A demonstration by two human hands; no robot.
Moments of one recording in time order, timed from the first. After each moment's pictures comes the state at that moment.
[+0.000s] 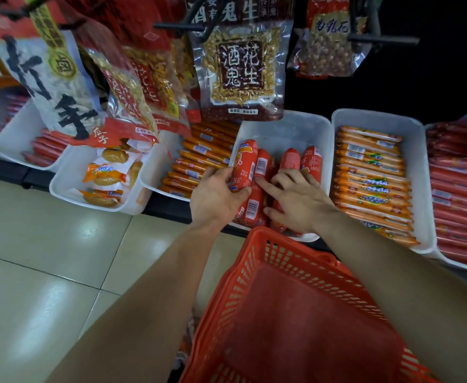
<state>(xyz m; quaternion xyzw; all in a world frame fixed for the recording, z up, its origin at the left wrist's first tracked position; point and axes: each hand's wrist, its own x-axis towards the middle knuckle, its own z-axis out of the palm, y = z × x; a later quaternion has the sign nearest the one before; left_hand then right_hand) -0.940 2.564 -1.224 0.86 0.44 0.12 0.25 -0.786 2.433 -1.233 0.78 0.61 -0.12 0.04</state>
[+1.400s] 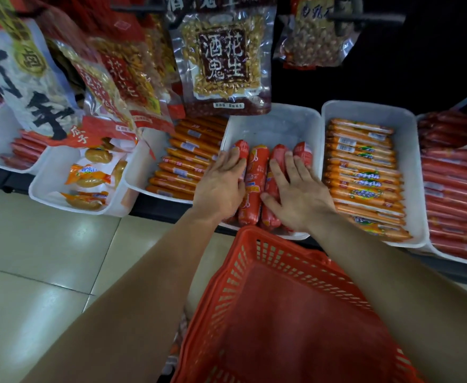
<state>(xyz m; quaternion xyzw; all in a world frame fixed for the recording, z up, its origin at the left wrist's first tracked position) -0.909 2.570 -1.237 0.95 0.27 -0.04 0.14 -0.783 2.423 -1.244 0.86 0.48 -0.16 0.02</state>
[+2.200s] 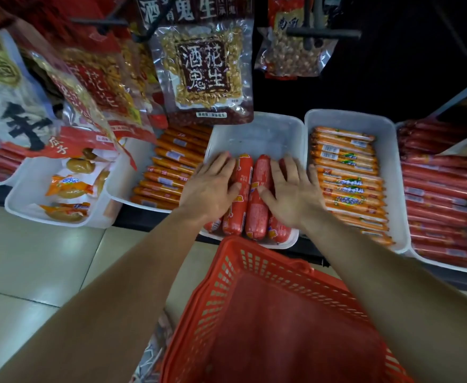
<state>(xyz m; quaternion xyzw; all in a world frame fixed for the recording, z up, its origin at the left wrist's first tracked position) -0.893 2.577 -1.241 0.96 0.25 -0.04 0.10 -0.761 2.423 -1.242 0.89 0.44 -0.14 0.02</state>
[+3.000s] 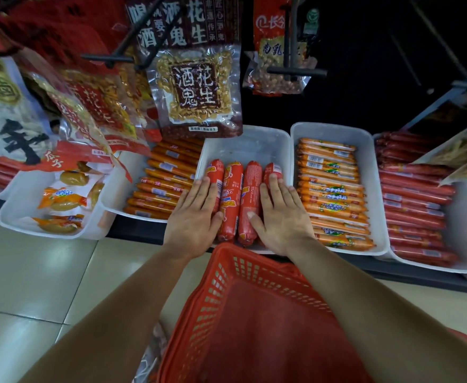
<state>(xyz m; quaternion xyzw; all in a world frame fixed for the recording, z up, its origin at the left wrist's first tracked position) -0.940 2.560 -1.261 0.97 0.24 0.00 0.09 -0.788 2.402 -1.245 0.88 0.46 -0.12 0.03</state>
